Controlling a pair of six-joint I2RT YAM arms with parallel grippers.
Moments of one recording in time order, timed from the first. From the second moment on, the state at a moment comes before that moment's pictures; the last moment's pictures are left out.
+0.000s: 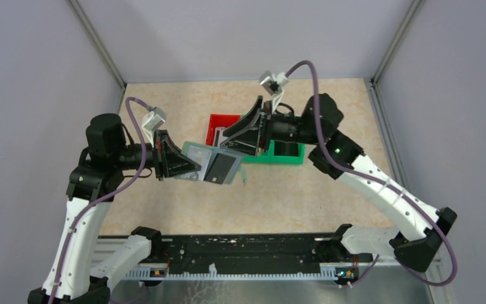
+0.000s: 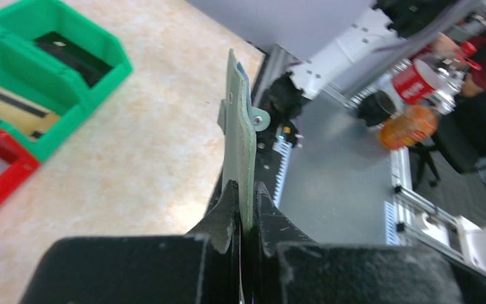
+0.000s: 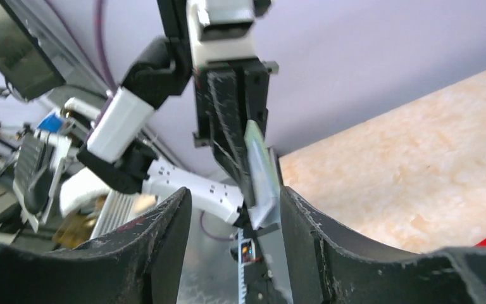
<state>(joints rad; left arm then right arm) -0.25 0.85 1.23 -0.73 1.14 -0.17 0.83 1.20 1.31 0.03 -0.72 0.58</state>
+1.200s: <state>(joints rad) -0.25 0.85 1.23 -0.54 1.11 -0.36 0.94 1.23 1.09 0.30 -0.65 0.82</state>
